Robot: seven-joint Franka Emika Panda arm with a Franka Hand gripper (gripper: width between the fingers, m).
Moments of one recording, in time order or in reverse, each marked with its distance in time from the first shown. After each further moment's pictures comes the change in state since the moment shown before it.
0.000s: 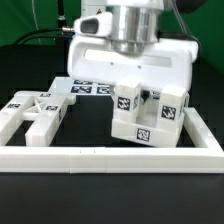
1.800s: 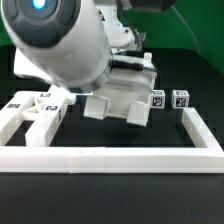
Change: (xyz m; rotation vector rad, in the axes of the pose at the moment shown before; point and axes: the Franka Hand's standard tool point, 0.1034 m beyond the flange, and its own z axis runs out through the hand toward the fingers) arm -0.020 0.052 -0.012 -0.107 -1.164 -0.084
